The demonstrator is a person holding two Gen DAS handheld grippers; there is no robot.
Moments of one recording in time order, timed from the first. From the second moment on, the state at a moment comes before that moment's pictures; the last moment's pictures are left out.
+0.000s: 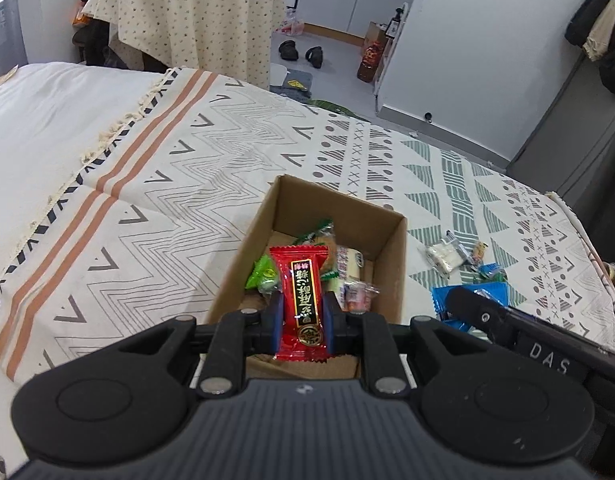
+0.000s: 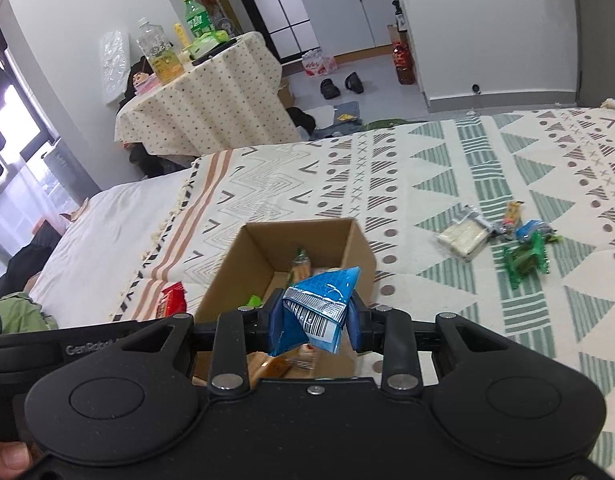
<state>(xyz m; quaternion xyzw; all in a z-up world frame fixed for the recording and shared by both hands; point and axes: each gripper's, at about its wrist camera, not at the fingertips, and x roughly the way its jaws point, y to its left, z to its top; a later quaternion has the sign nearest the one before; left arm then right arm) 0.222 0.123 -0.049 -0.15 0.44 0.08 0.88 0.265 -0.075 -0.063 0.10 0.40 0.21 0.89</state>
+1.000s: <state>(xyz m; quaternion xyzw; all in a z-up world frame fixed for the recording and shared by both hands) 0.231 0.100 -0.055 -0.14 0.46 0.10 0.87 0.275 -0.126 -0.082 0.13 0.42 0.18 0.88</state>
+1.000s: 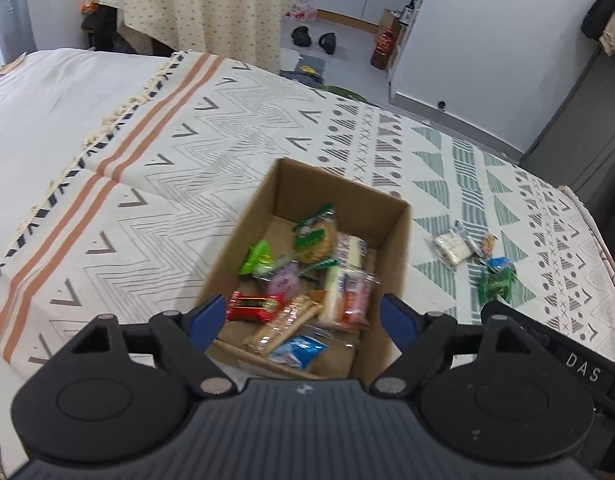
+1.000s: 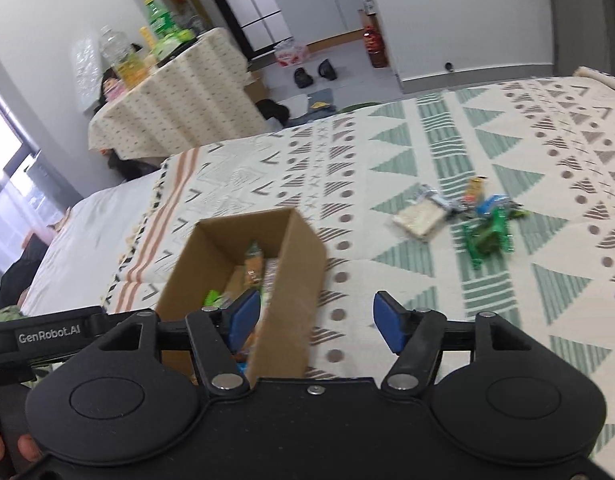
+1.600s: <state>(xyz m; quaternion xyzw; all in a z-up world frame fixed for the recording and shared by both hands) 0.269 0.017 -0.058 -0.11 0.45 0.05 0.88 0.297 -0.214 -0.105 0.19 0.41 0.13 0.88</state>
